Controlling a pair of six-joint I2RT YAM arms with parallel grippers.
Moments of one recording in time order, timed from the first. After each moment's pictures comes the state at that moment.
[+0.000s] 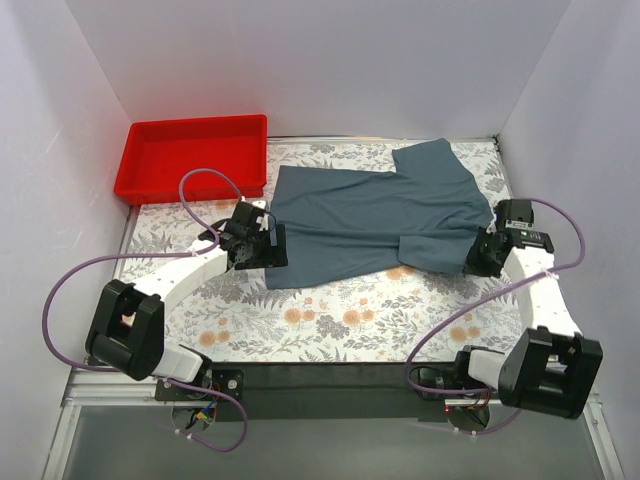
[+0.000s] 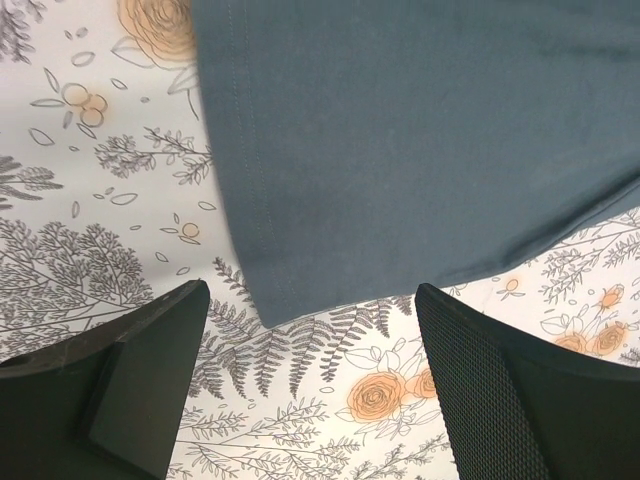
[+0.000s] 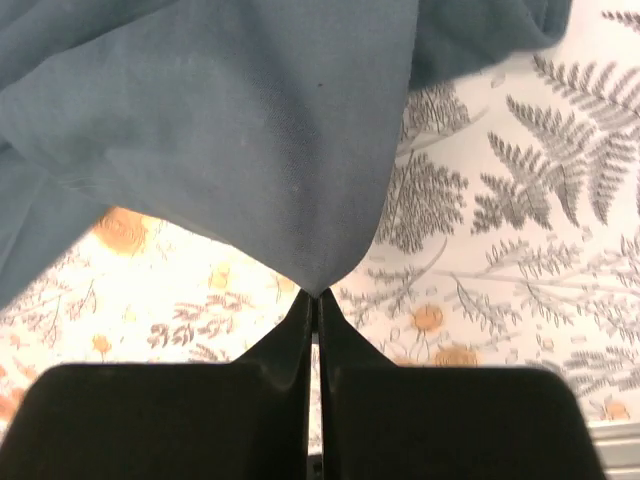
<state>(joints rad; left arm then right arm) -0.45 1.42 0.87 -0.43 0.01 -0.46 -0.16 1.22 0.87 -0.77 -0.11 0.28</state>
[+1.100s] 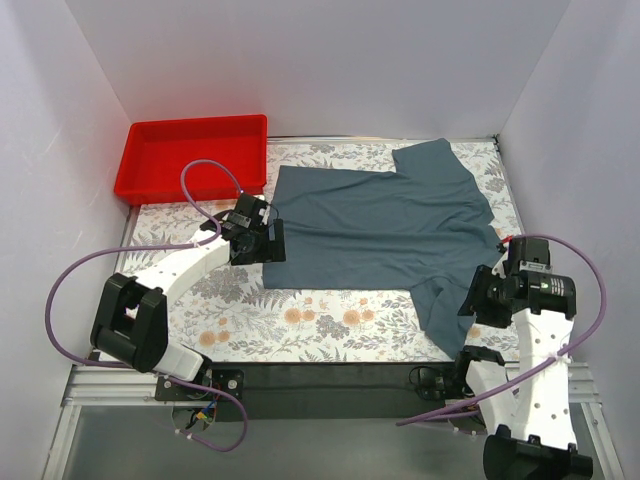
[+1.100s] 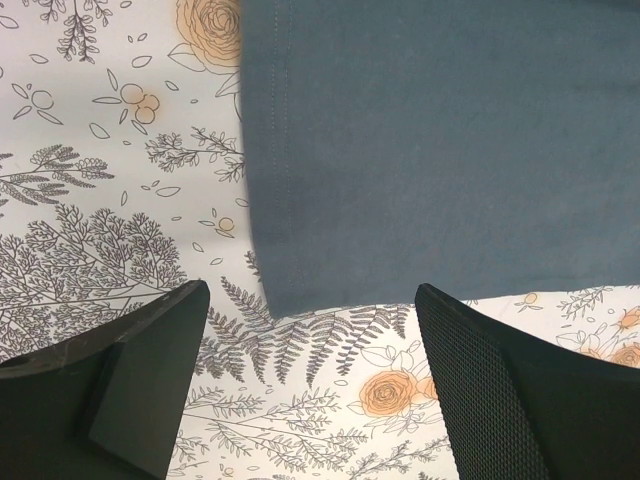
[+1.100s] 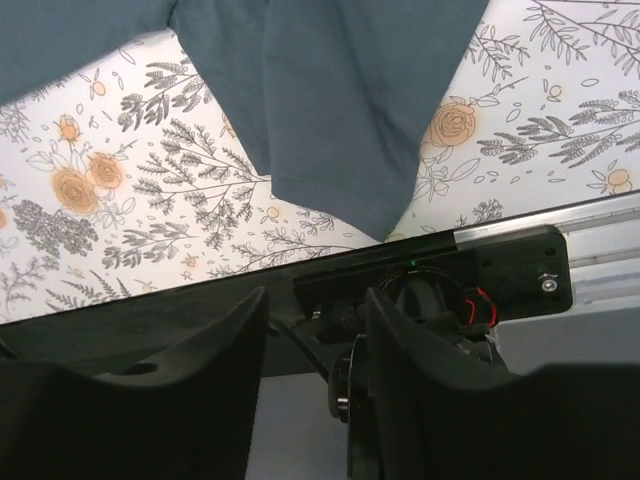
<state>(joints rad) -0.45 1.46 0.98 -0.56 -0.07 -0.47 -0.16 0.73 0.90 -1.38 -0.16 0.22</state>
